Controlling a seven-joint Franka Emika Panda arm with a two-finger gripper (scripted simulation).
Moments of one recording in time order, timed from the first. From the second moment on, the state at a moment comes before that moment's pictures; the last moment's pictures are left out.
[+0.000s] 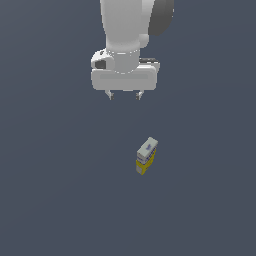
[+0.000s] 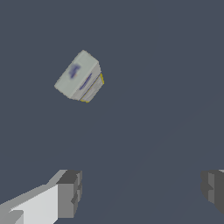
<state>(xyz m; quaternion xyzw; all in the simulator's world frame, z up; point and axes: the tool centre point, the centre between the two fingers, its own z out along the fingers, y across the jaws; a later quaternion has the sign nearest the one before) -0.071 -0.011 0.315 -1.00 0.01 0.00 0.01</state>
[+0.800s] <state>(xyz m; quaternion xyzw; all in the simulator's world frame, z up) -0.073 -0.013 0.302 -1.00 0.00 0.01 0.00</state>
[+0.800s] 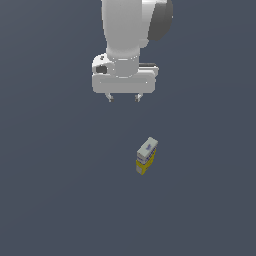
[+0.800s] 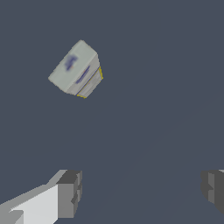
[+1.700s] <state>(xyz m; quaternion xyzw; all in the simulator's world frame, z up) -0.026 0.013 0.277 -0.99 0.11 0.01 0.00</state>
